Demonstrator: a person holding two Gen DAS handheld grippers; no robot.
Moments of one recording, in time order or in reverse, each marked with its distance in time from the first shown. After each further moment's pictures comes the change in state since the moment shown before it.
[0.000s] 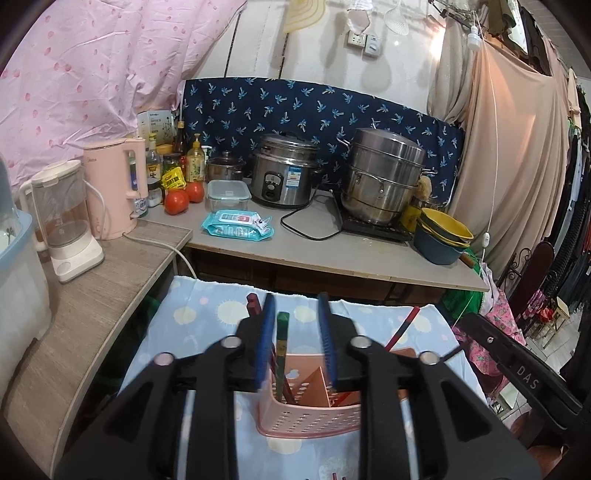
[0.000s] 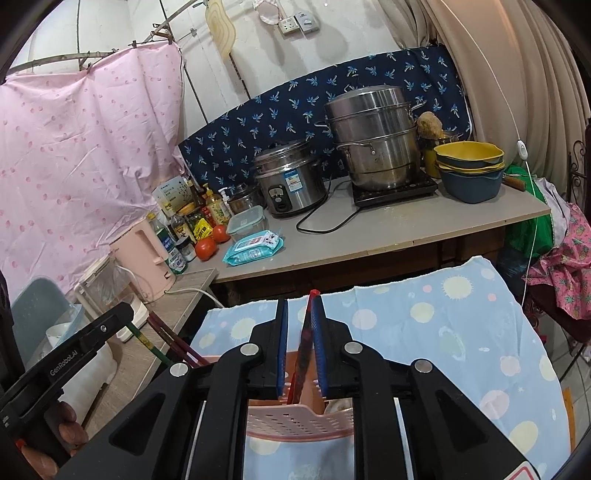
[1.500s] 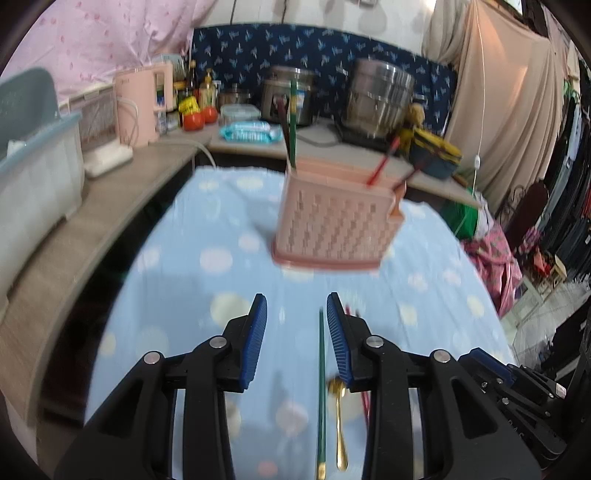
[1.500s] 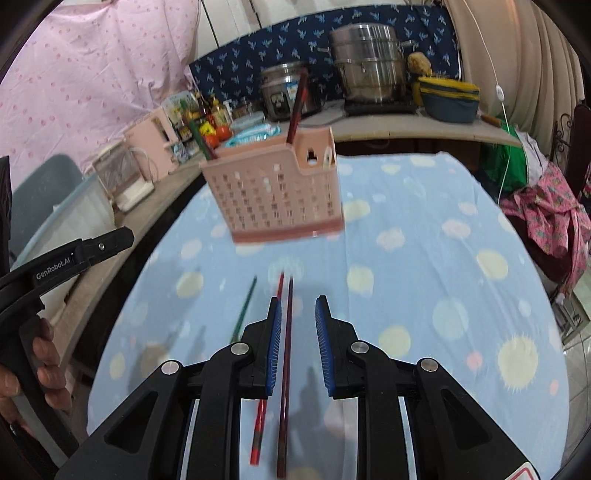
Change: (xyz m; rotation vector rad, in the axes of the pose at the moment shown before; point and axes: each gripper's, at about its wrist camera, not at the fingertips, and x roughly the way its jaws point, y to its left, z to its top) left arm -0.095 0.013 -0.165 0.023 0.231 0.013; right arm -0.118 -0.009 -0.193 -0.093 0.265 -0.055
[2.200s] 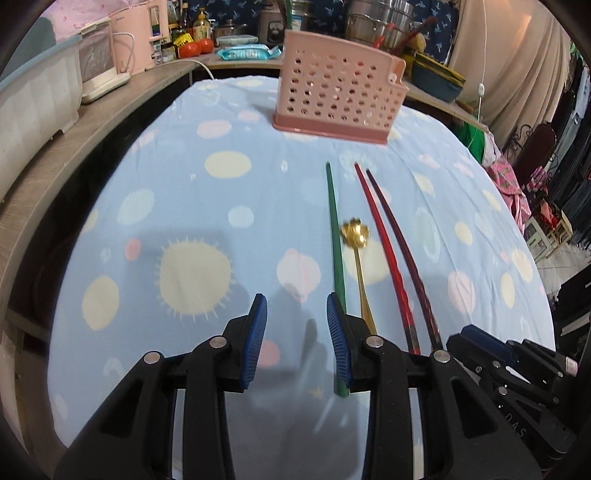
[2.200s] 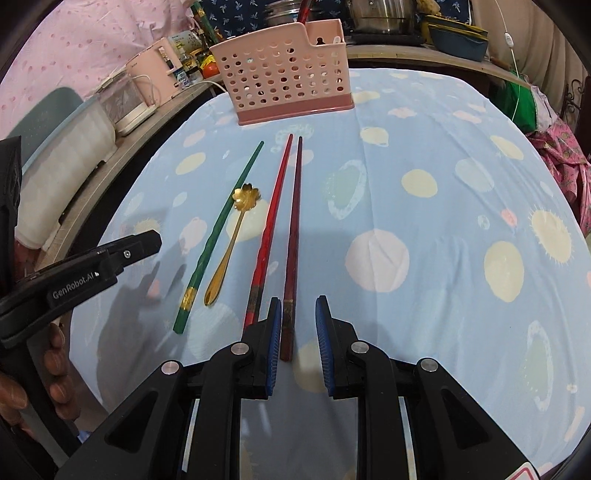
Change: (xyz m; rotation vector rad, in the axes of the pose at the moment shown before) left arm 0.015 -0.002 -0.114 0.036 0.233 0.019; right arm 0.018 0.008 -0.105 -0.016 0.214 0.011
